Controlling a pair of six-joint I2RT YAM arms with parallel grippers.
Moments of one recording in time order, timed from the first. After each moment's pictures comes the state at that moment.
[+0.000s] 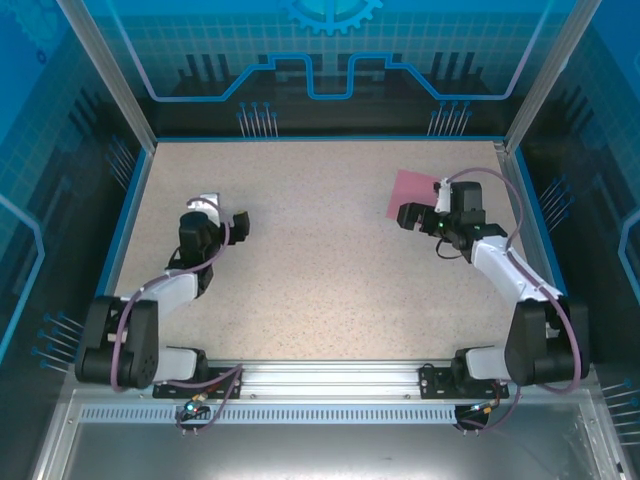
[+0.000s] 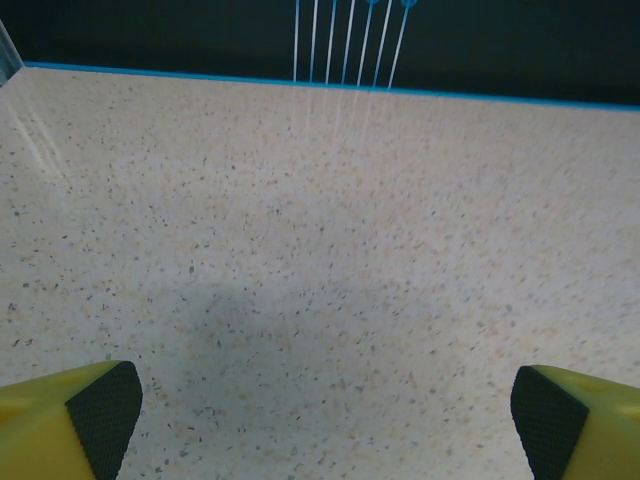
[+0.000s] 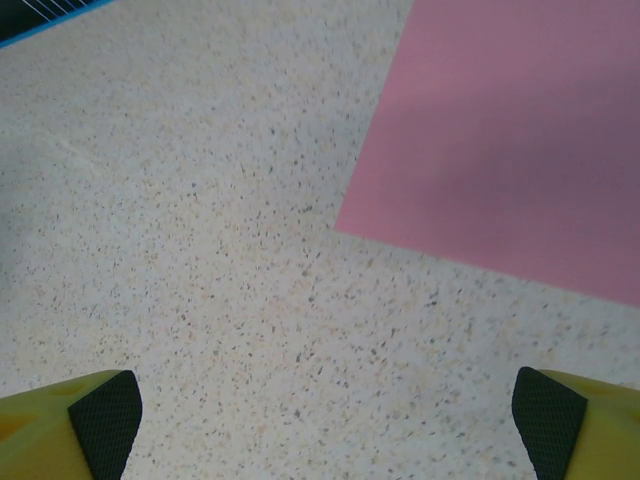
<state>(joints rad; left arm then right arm) -0.03 1.31 0.49 0.43 -0.04 -0.13 0.07 1.37 0.87 -0.29 -0.26 0.33</state>
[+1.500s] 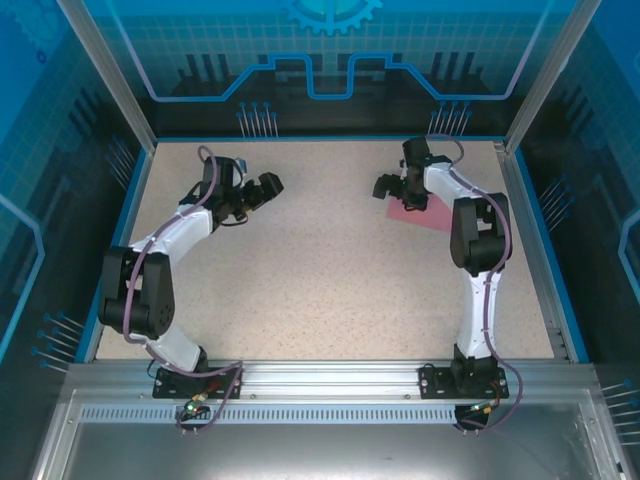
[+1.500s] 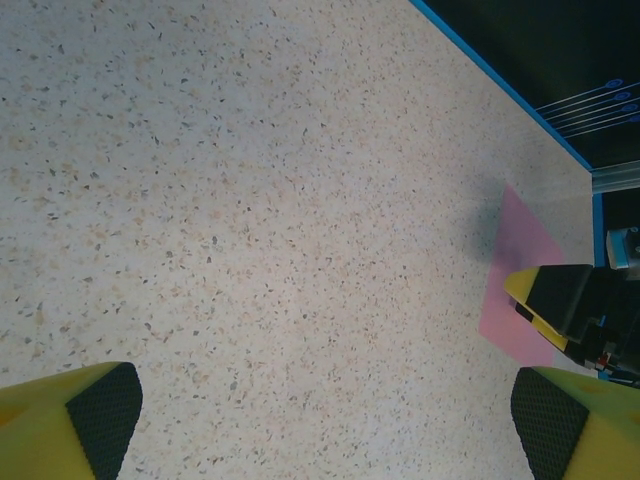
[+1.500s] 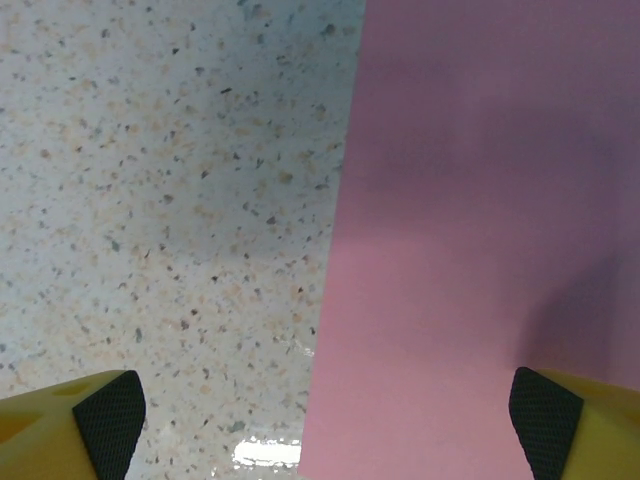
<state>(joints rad) -0.11 1.65 1.13 -0.21 0.35 -0.70 0.15 2.23 1.76 -0.73 -0.15 0.40</state>
